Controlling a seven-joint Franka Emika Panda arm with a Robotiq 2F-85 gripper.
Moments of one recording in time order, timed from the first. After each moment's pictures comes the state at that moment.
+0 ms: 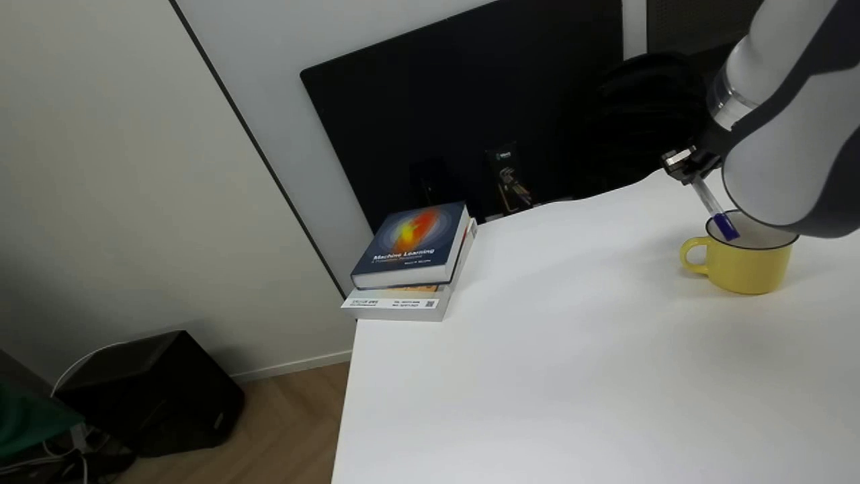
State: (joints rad) arm 0.55 0.80 -0.39 -1.96 0.18 3.38 0.17
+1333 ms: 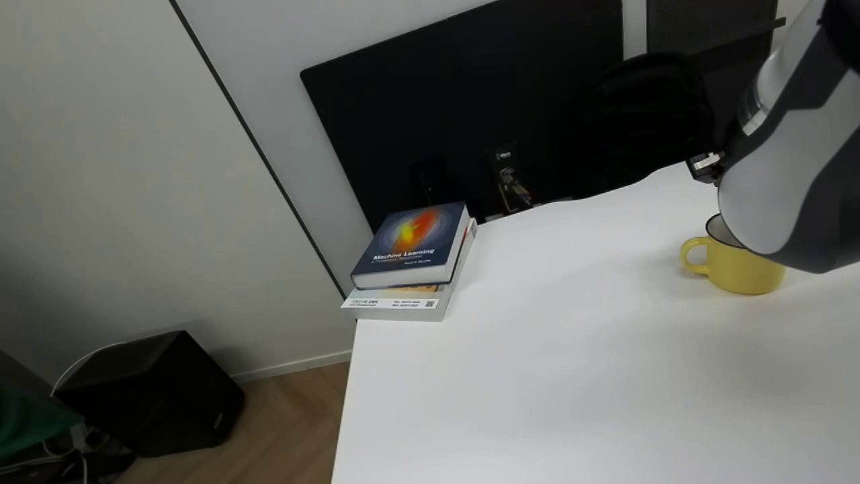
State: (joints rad) arm 0.70 0.82 -0.50 -2.05 0.46 3.45 0.10
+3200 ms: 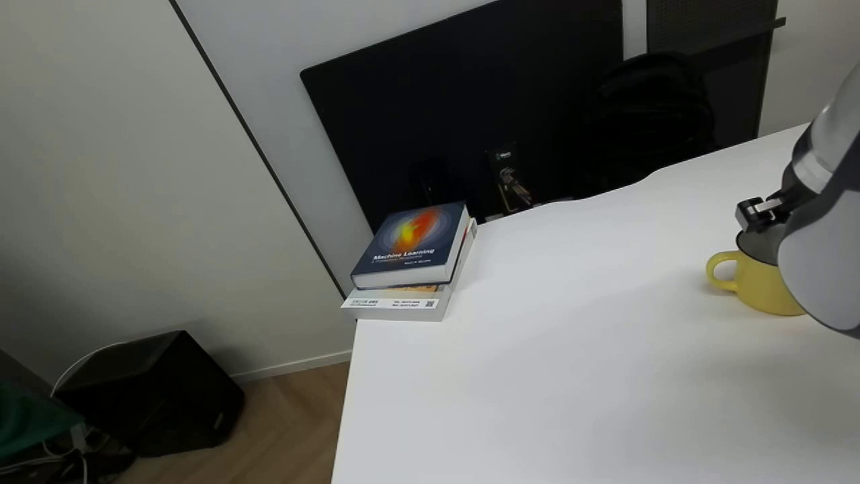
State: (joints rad) arm 0.78 0.87 -0.55 -2.17 0.51 3.45 0.10
